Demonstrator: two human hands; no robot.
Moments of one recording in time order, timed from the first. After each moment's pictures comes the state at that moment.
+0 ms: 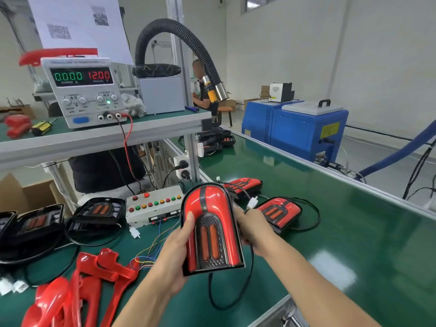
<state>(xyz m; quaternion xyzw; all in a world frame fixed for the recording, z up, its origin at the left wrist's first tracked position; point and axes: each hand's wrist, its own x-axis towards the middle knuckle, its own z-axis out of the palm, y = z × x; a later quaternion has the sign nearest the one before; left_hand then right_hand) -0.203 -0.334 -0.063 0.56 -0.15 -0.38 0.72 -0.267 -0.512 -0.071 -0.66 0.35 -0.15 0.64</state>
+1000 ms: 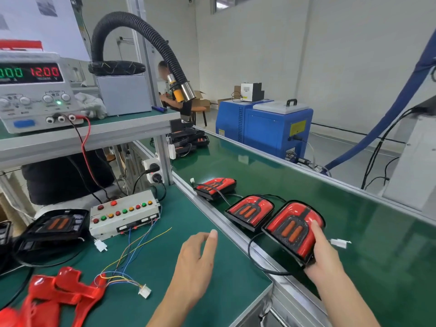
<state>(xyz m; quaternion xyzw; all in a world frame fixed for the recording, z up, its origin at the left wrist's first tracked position) -0.244 -0.387 -0.101 0.77 -0.35 -0.16 0.51 -0.419 -0.601 -0.130 -0.26 0.46 -0.42 0.74</state>
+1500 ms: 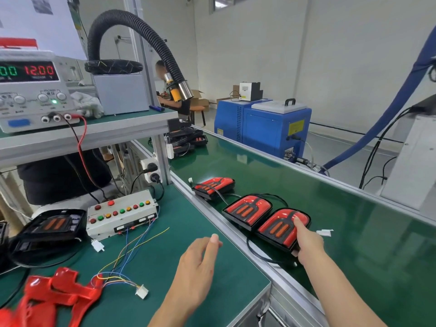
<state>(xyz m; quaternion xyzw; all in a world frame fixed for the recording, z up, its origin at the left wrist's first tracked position) -0.255 -0.383 -0.099 0.76 -0.35 -0.19 0.52 -0.383 -0.646 -0.148 -0.34 0.60 -0.36 0.63</state>
